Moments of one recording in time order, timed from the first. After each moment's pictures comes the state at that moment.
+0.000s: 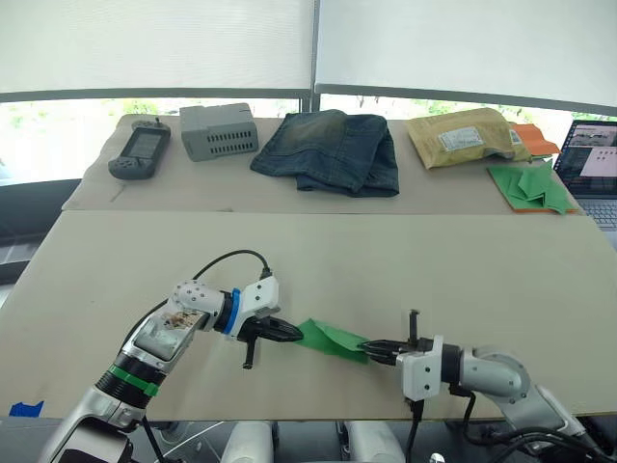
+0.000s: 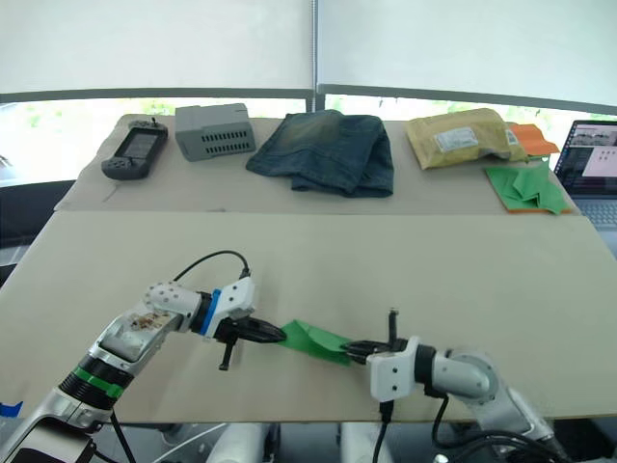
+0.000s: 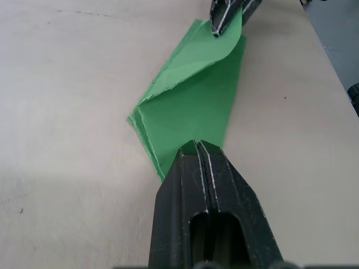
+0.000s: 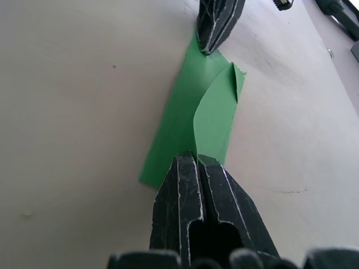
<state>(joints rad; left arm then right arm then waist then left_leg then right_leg) -0.37 0.63 -0.35 -0.03 -0.24 0.39 -1.27 0.07 -0.72 0.24 -0.14 -0.15 -0.53 0.80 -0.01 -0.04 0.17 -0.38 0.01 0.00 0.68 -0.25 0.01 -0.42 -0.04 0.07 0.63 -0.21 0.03</state>
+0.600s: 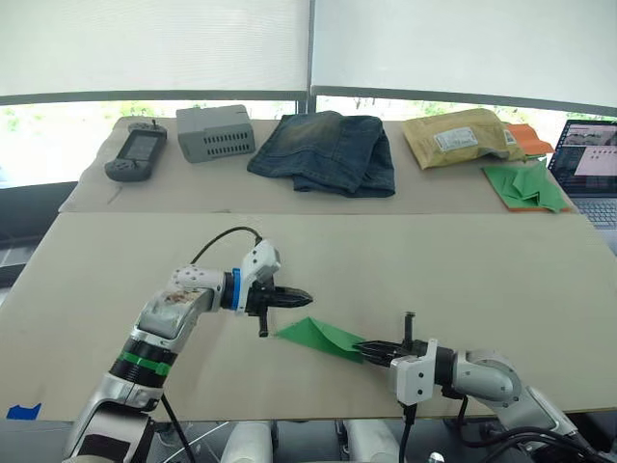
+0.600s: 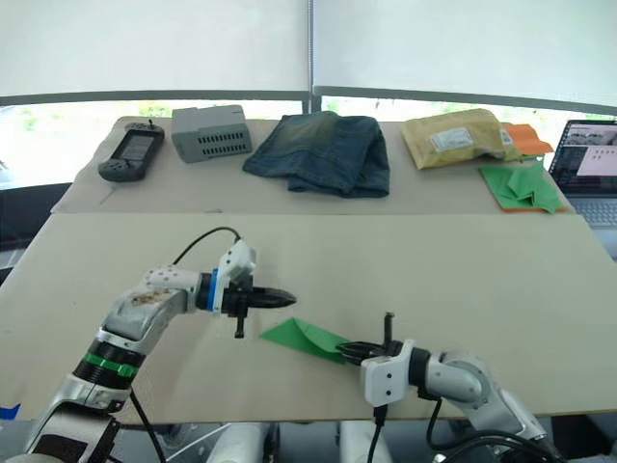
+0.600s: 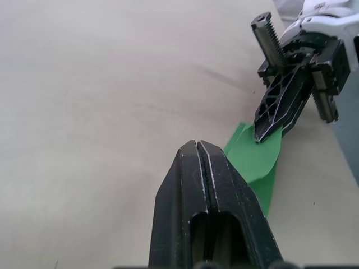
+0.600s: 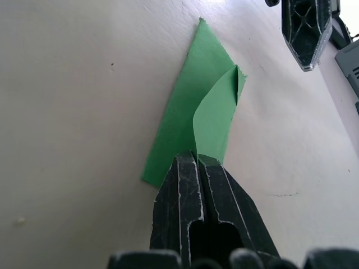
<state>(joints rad) -0.46 0.50 -0.23 0.01 -0.37 0.57 -1.19 0.05 -0.71 0.28 -0.10 -0.23 -0.57 0.70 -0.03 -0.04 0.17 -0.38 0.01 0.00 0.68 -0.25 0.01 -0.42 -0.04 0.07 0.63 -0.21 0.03</state>
